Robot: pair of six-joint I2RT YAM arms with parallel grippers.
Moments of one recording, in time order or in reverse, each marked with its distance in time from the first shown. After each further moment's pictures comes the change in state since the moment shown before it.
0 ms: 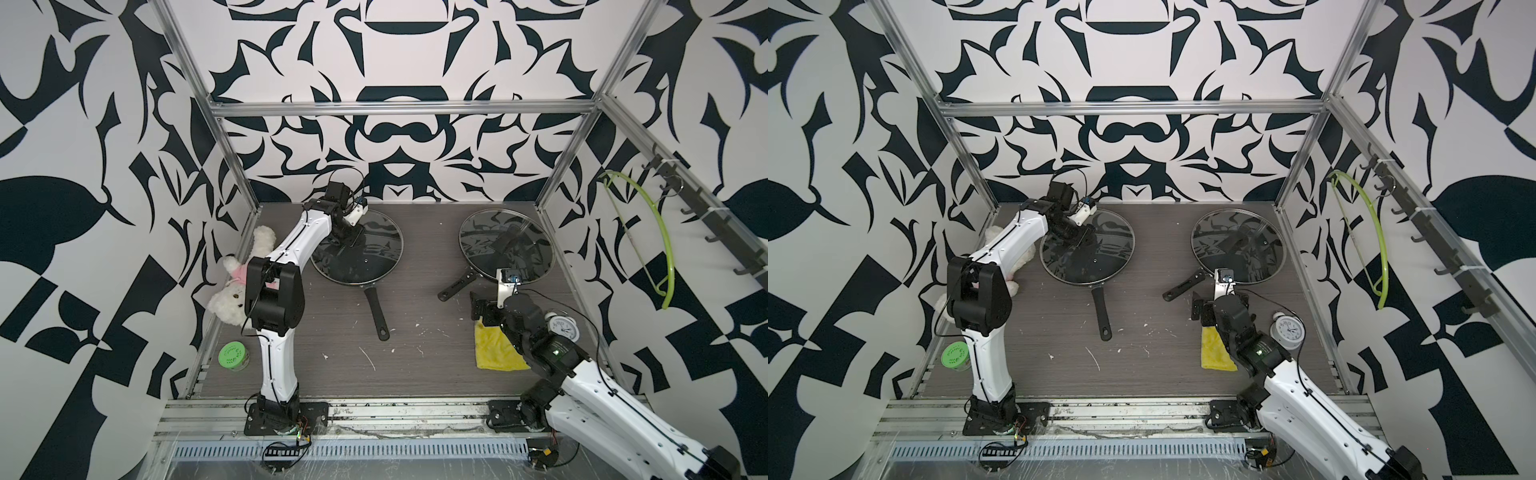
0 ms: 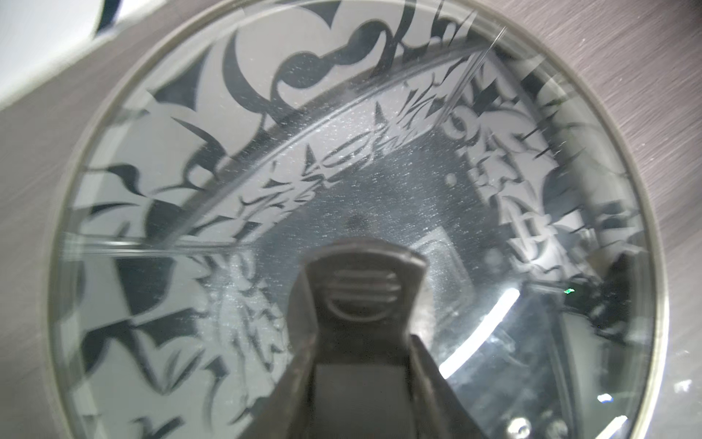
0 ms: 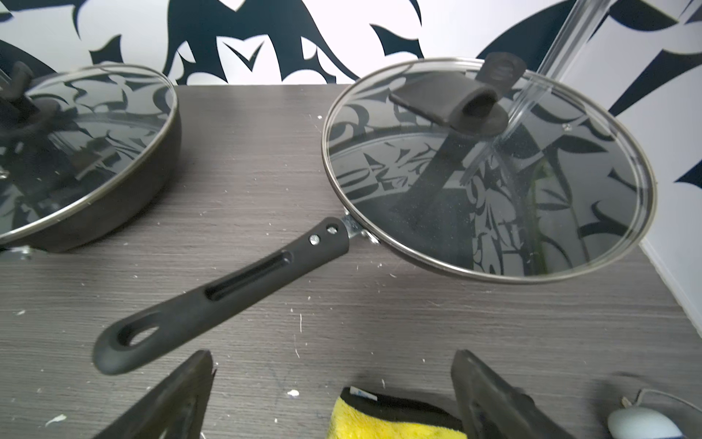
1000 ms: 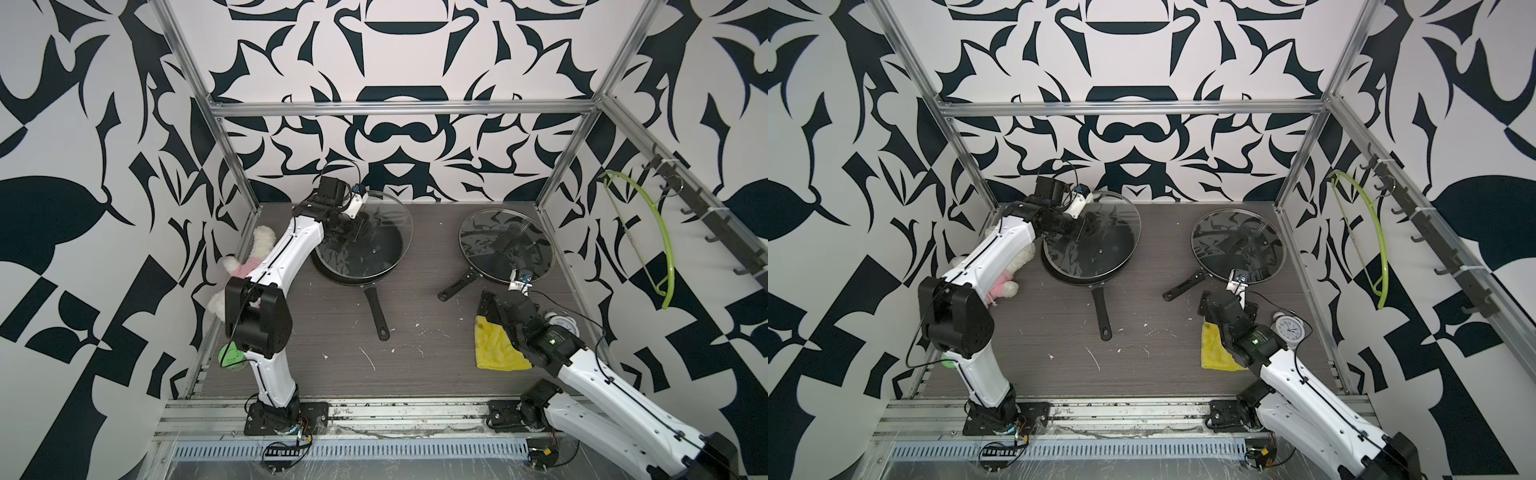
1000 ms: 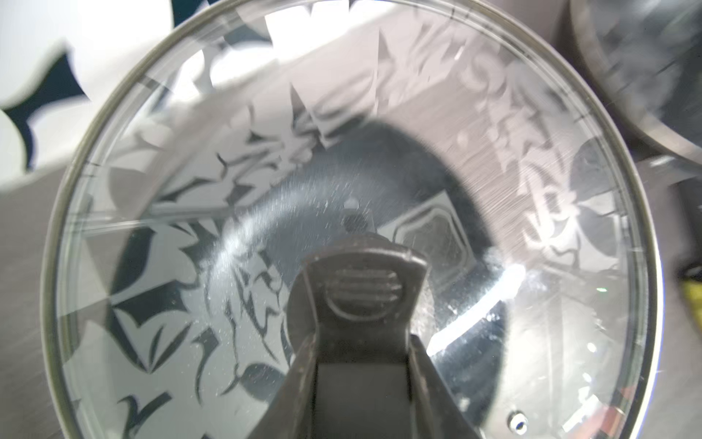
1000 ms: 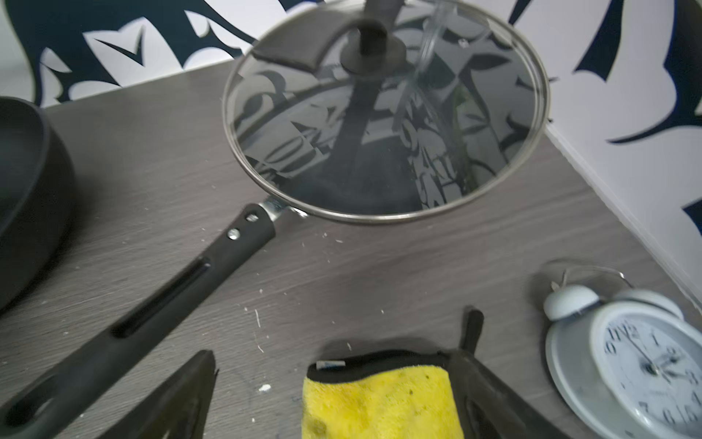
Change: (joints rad) left arm -0.025 -0.261 -0.147 0.156 0.084 -0.127; right arm 0.000 0.108 0.081 -0.237 0.167 0.347
